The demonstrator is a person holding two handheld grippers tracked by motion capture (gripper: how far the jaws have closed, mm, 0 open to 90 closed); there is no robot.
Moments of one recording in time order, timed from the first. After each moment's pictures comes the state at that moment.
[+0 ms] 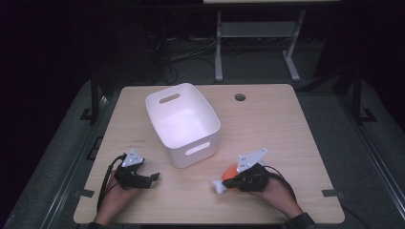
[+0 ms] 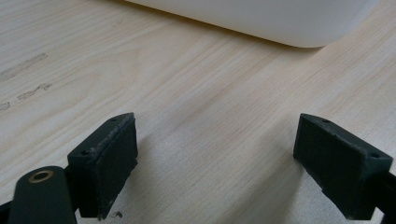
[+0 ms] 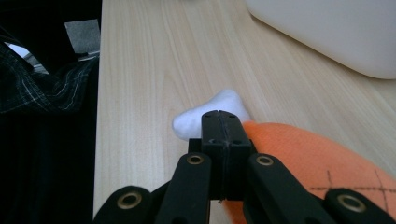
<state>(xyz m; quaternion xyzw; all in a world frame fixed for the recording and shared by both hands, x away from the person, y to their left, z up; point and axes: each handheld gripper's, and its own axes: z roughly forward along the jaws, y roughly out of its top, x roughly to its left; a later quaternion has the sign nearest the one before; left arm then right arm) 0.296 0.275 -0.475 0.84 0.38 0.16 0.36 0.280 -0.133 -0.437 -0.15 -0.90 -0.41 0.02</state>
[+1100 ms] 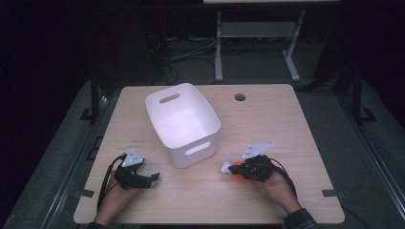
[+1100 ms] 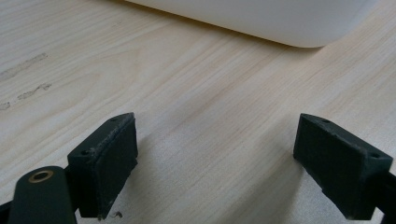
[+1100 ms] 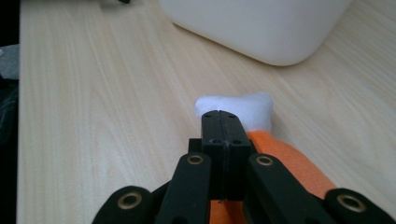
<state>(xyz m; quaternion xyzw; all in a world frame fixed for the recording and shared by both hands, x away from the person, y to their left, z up) 0.296 0.275 -0.475 0.84 0.38 0.16 0.36 0.301 -0.149 -0.437 -0.25 -0.88 -0.41 -0.05</state>
